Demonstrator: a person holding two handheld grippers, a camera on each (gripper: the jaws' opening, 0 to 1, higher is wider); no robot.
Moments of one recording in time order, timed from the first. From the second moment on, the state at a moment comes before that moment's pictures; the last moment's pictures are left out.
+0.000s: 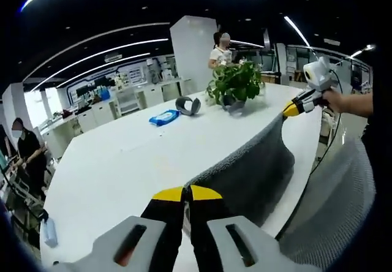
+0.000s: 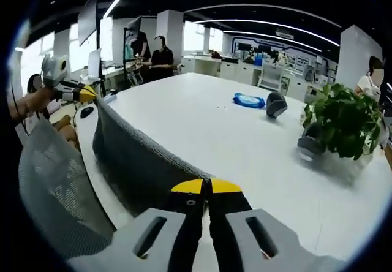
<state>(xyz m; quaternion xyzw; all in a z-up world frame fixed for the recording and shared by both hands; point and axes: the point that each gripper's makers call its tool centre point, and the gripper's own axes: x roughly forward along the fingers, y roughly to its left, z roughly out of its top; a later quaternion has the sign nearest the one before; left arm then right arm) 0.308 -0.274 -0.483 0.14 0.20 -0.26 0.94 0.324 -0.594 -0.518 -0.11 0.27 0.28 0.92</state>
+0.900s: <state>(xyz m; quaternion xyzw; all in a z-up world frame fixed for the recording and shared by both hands) 0.387 -0.264 -0.599 0.18 0.33 -0.27 0.89 0.395 -0.584 -0.625 -0.13 0.37 0.29 0.87</state>
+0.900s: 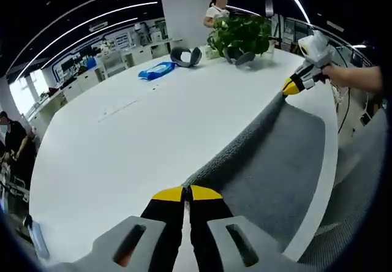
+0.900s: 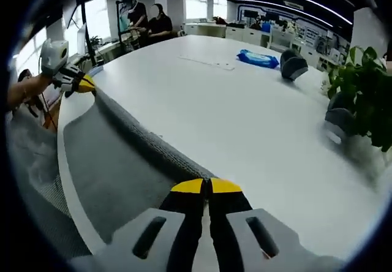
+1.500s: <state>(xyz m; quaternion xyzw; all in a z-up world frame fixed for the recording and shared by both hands) 0.392 -0.267 -0.596 0.21 0.31 -0.26 0.89 0.416 -0.607 -0.621 -0.19 0.35 0.26 0.88</state>
